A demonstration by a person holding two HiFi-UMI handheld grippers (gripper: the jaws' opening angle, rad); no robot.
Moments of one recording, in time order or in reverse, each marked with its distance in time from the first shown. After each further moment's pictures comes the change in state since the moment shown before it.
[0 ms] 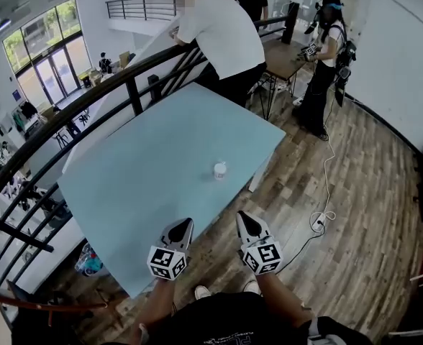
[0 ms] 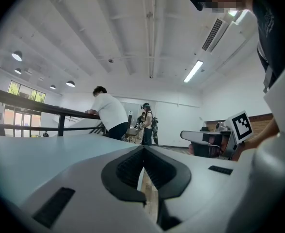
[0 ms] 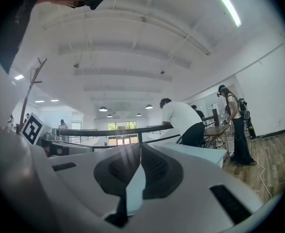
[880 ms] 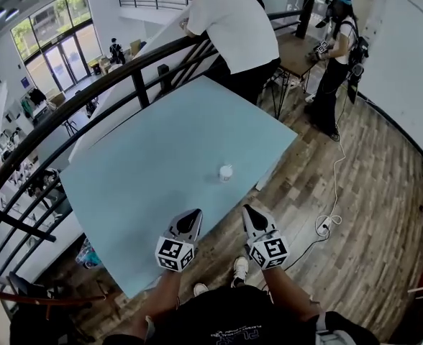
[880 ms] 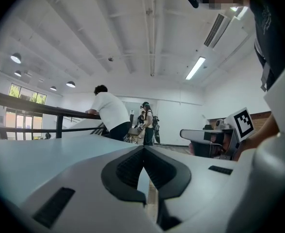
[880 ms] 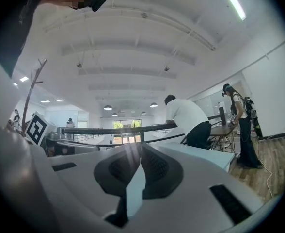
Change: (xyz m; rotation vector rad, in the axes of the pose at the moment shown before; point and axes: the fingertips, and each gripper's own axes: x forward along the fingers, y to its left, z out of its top) left arm 0.070 0.014 0.004 0.009 0.008 0.017; right arm 0.048 -0.044 0.001 -0.014 0.021 0.066
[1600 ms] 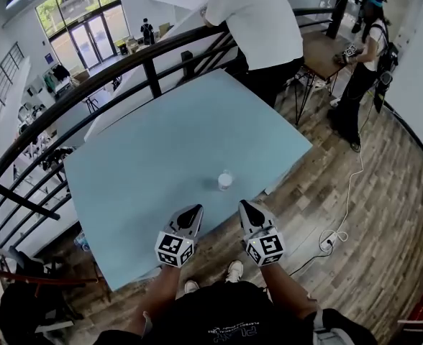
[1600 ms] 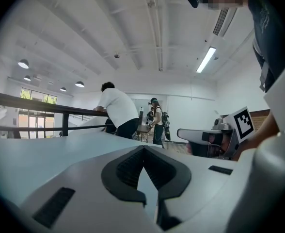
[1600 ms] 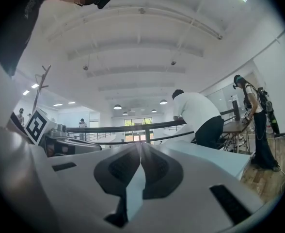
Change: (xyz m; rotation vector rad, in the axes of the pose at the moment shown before) left arm 0.086 0.011 -0.008 0.002 0.035 0.134; right arm 0.065 -0.074 -0.012 0.003 0.024 0.152
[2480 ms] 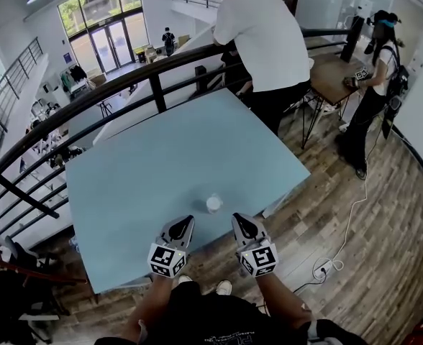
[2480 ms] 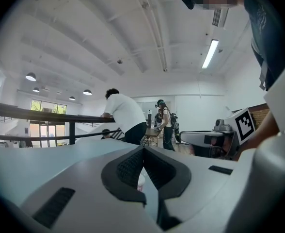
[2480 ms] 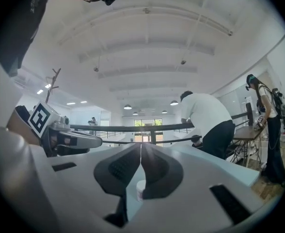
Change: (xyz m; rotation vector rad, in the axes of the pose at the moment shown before) left arm 0.036 -0.003 0.025 0.046 -0.039 0.137; right arm 0.022 -0.045 0.012 -0.069 -0.003 0.148
